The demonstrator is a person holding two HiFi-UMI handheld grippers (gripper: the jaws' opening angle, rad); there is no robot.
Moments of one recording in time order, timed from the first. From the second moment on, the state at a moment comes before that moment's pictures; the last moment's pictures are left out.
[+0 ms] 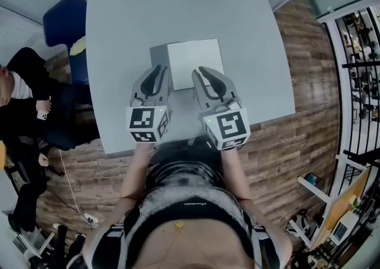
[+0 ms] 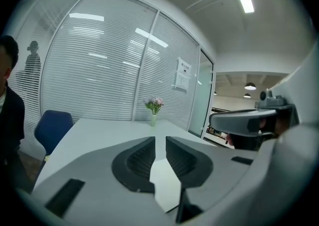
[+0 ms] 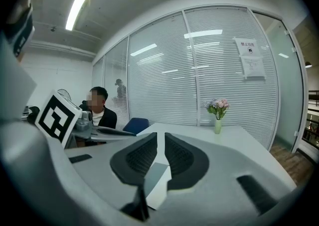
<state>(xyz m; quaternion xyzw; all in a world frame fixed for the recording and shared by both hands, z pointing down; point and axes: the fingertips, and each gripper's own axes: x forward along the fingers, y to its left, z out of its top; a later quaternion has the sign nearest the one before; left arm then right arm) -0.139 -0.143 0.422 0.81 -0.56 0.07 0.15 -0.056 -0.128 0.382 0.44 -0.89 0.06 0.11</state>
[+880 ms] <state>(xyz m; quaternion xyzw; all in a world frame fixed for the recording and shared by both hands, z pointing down) -0.174 -0.149 0.524 0.77 -0.58 0.15 0.22 -0.031 -0.129 0.412 0.47 -0.87 0.09 0.14</state>
